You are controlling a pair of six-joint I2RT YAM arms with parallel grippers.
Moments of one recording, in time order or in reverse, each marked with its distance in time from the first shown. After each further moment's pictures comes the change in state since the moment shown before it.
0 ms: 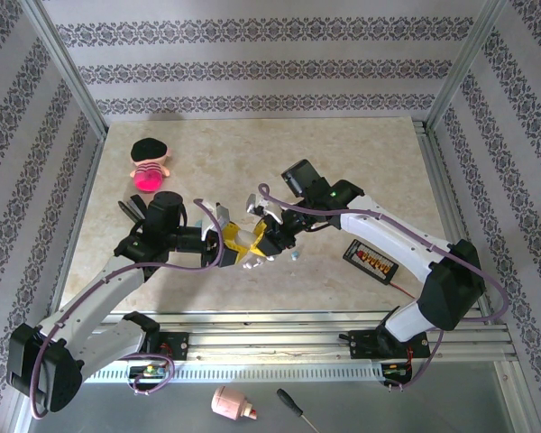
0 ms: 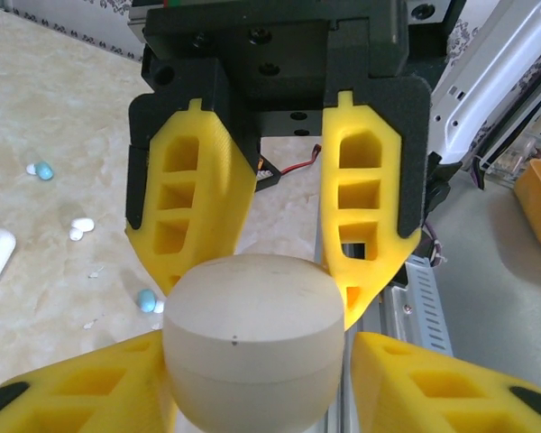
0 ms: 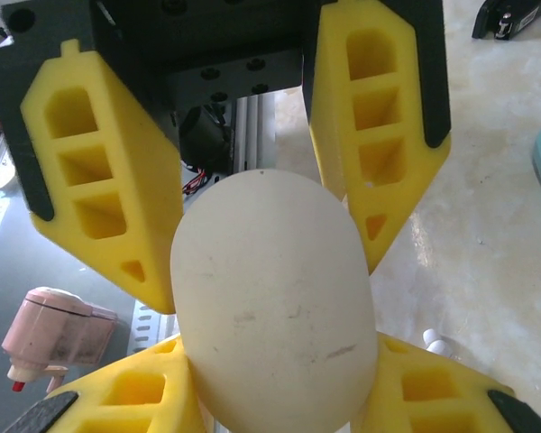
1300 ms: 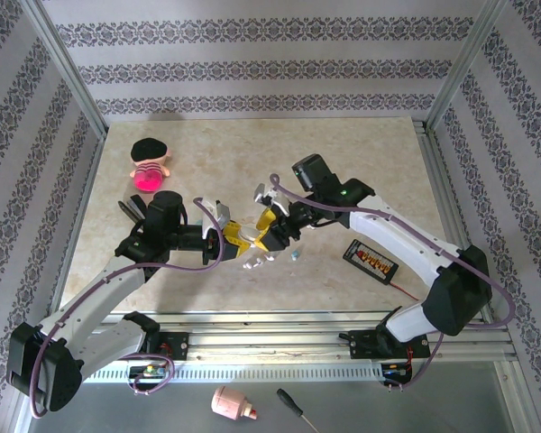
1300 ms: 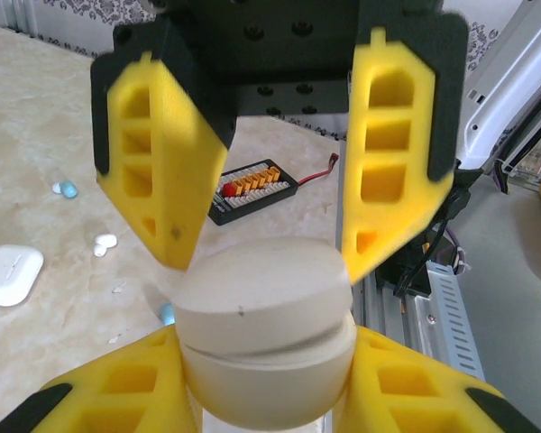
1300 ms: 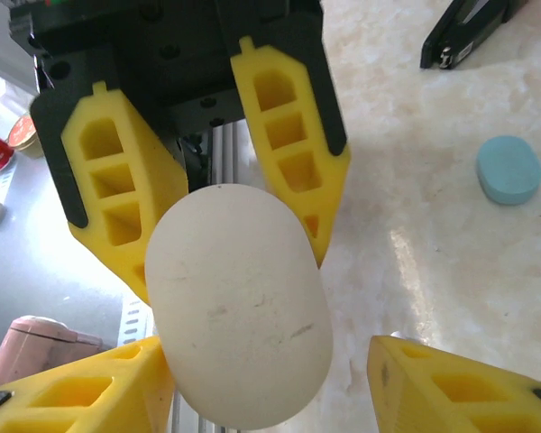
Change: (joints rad) left arm -0.008 0.000 -0.007 0.058 -0.034 0.001; right arm -0.067 -0.049 -0.024 0.065 0.004 0.059
